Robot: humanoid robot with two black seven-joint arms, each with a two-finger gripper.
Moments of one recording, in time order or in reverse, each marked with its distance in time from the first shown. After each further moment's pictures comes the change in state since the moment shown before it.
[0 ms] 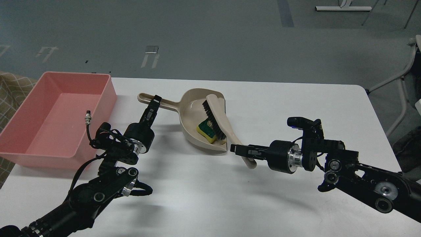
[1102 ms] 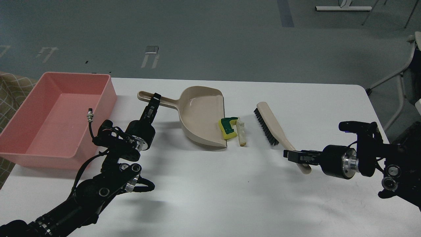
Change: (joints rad) left arm -0.033 -0.022 -0.002 0.054 0.004 0.007 0.001; right arm 0.007 -0.336 -0.089 0.092 -0.004 0.003 0.008
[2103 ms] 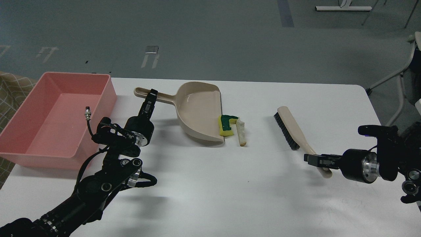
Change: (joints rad) left arm -0.016 -0.042 -0.059 0.046 -0.006 0.008 0.002; right arm -0.014 -0.117 -0.022 -0.019 -0.002 0.002 0.006
